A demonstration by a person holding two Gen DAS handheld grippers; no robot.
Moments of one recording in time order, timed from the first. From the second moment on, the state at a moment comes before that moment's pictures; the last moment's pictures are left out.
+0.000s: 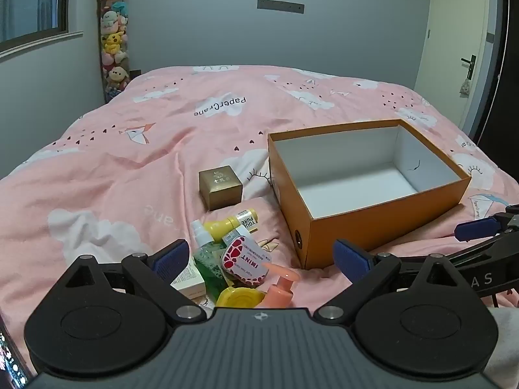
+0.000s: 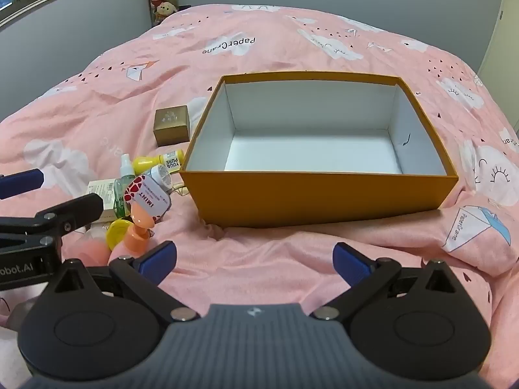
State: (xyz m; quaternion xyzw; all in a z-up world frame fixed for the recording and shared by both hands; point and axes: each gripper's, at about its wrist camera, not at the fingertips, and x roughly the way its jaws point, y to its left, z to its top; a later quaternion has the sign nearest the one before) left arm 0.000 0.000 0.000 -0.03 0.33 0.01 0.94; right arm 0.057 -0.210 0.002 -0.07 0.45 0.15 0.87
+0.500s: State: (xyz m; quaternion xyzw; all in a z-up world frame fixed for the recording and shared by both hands) left arm 0.002 0.000 -0.004 -0.04 0.34 0.01 0.94; right arm 0.055 -0.209 0.000 -0.07 0.46 0.15 0.87
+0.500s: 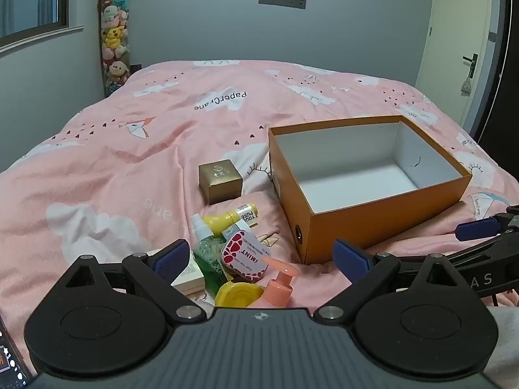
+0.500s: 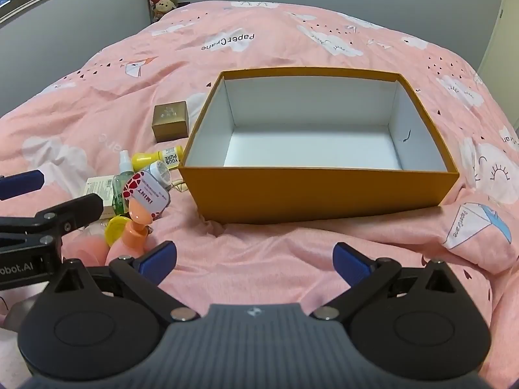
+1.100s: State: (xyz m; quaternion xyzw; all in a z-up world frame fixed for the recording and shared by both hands) left arm 0.001 0.001 -0.005 -0.04 0.35 0.02 0.94; right arm 0.059 -0.208 -0.004 -0.07 0.46 0.15 0.87
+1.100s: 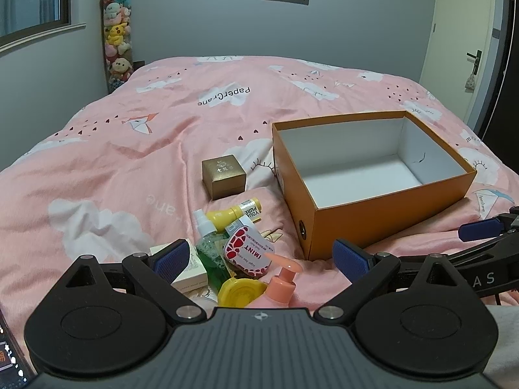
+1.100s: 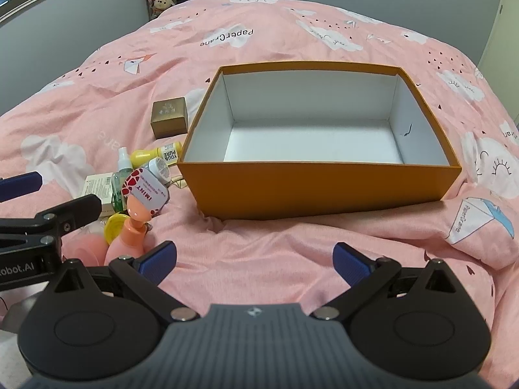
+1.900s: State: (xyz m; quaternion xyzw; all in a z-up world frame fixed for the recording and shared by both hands) left arm 0.002 0.002 -0.006 -0.04 0.35 0.02 0.94; right arm 0.061 -0.207 -0.009 -0.07 0.47 0.15 0.86
